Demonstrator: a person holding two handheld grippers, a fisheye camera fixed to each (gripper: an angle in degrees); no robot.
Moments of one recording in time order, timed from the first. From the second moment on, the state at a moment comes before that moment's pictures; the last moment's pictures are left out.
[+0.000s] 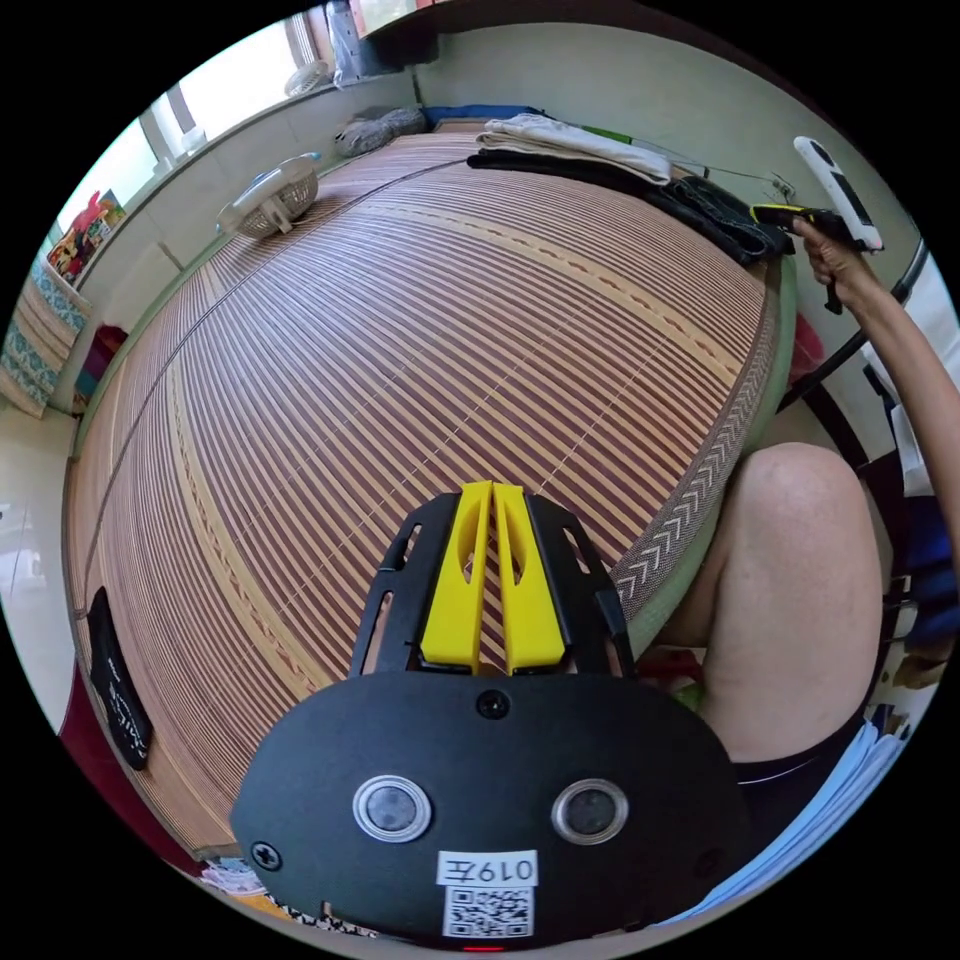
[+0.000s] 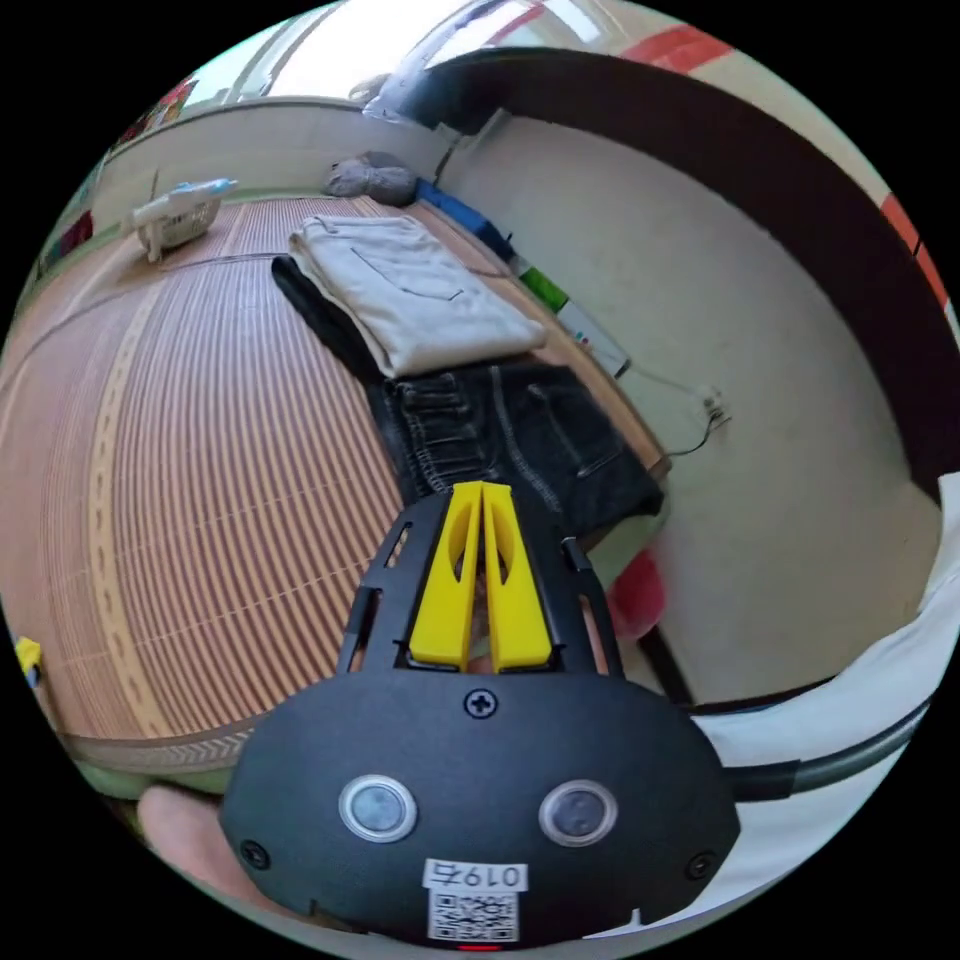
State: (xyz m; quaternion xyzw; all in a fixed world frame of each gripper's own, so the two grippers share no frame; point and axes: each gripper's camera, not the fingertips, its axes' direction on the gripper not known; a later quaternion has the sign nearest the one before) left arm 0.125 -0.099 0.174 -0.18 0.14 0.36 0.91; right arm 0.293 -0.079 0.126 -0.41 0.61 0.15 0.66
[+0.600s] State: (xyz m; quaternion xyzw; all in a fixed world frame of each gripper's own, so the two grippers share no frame) left arm -0.050 -0.031 0.095 -0.03 0.21 0.35 0.91; right arm 0.279 -0.196 -0.036 -0.11 0.38 0.35 0.85
